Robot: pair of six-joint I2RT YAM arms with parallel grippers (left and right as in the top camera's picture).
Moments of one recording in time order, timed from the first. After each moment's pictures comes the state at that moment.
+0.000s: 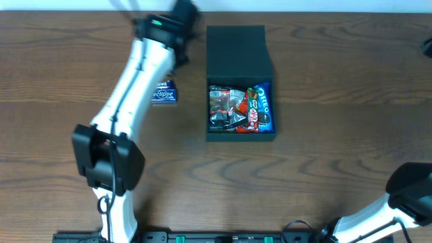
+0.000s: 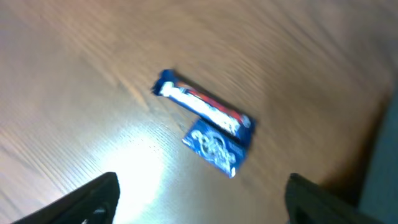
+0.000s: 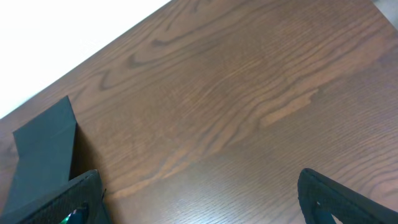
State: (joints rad) left arm -0.29 2.06 2.03 -1.32 -0.40 -0.94; right arm -0.61 1.92 2.23 -1.30 -0.30 0.06
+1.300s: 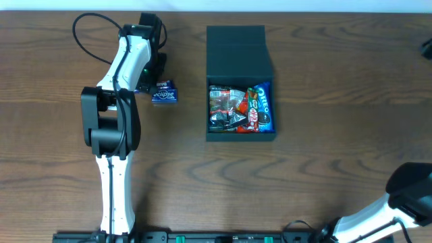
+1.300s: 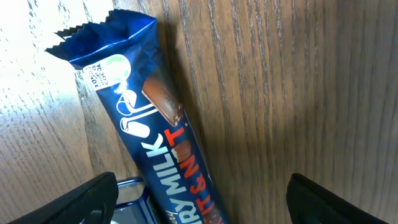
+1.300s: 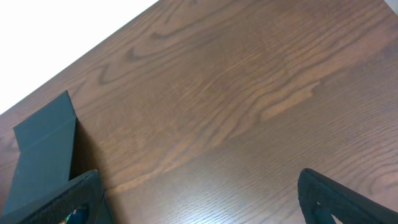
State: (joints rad) left arm -0.11 2.40 2.03 -1.11 -0.09 -1.45; right arm -0.61 1.92 2.23 -1.32 -0.30 0.06
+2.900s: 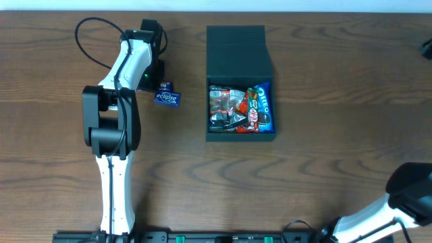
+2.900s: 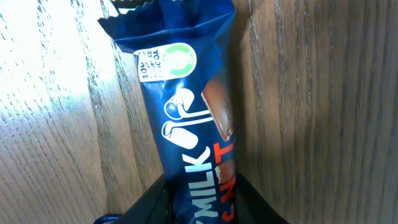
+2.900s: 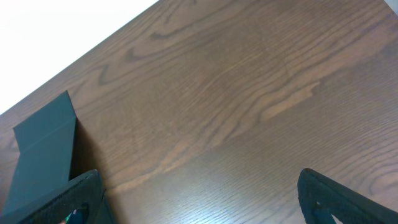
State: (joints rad) left arm -0.11 2.40 1.97 -1.09 -0.10 -1.45; right arm -0.61 1.92 2.23 -1.32 -0.30 0.06
